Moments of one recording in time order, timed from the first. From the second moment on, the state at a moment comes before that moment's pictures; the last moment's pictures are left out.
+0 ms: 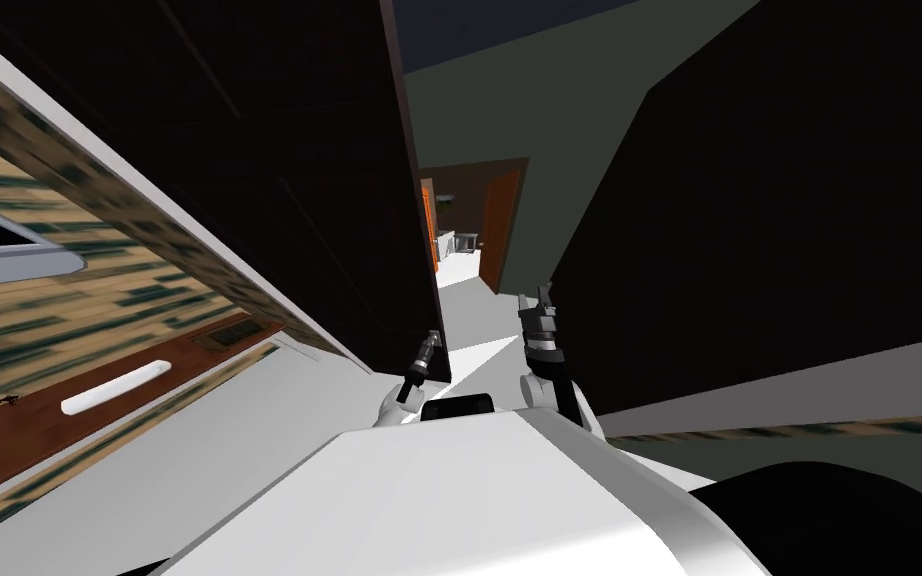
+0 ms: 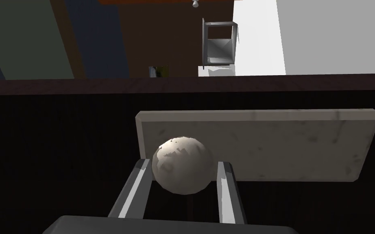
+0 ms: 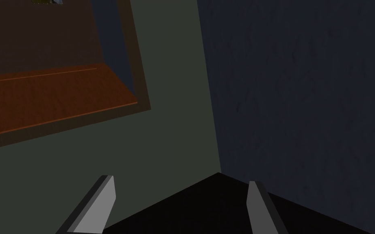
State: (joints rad) arm -0.16 0.05 -0.20 -0.63 -0.01 -0.80 0.07
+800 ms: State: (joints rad) arm -0.16 0.07 -0.15 -0.62 0.01 -0.80 0.06
